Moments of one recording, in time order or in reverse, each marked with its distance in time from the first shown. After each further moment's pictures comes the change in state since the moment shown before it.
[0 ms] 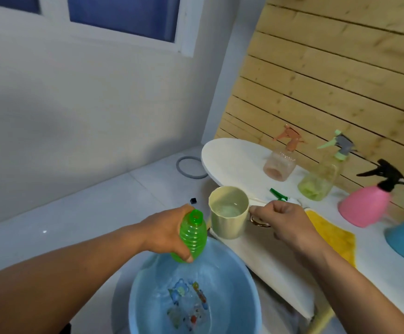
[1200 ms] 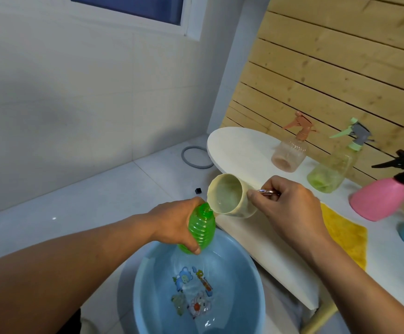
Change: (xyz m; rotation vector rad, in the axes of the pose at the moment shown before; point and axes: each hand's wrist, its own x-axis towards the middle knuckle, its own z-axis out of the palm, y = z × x) left_hand 0.004 0.010 0.005 0.171 -0.025 0.002; right_hand -0.014 -0.028 0.017 -0.565 0.233 -0.281
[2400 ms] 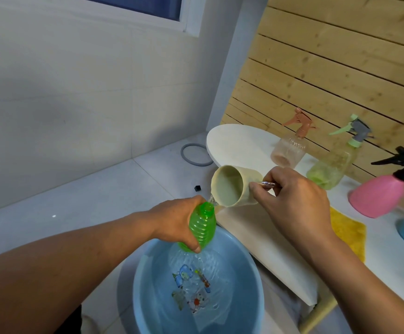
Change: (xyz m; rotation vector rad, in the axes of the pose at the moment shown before) left_hand 0.001 0.003 0.002 -0.022 -0.008 0.031; right_hand -0.002 -0.005 -0.006 -0.192 0.122 -0.136
